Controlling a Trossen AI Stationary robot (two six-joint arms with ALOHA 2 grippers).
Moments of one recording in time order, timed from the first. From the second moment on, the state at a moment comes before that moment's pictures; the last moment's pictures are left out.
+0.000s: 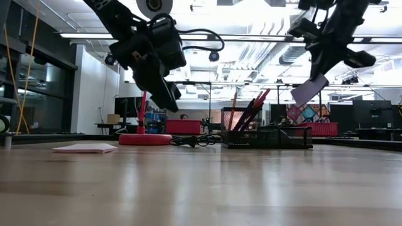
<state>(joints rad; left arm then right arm) 0.39 1.65 0.95 -0.32 0.56 0.24 -0.28 0.98 0.87 -0.95 0.01 1.17</state>
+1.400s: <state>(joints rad) 0.39 1.65 1.07 -0.34 0.51 0.13 -0.93 1.71 1.29 -1.14 -0.45 0.17</state>
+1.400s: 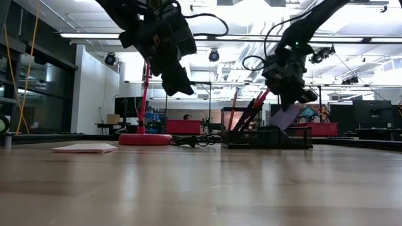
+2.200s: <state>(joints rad) 0.39 1.65 1.07 -0.30 0.48 0.13 -0.85 1.72 1.16 -0.92 -0.48 0.32</state>
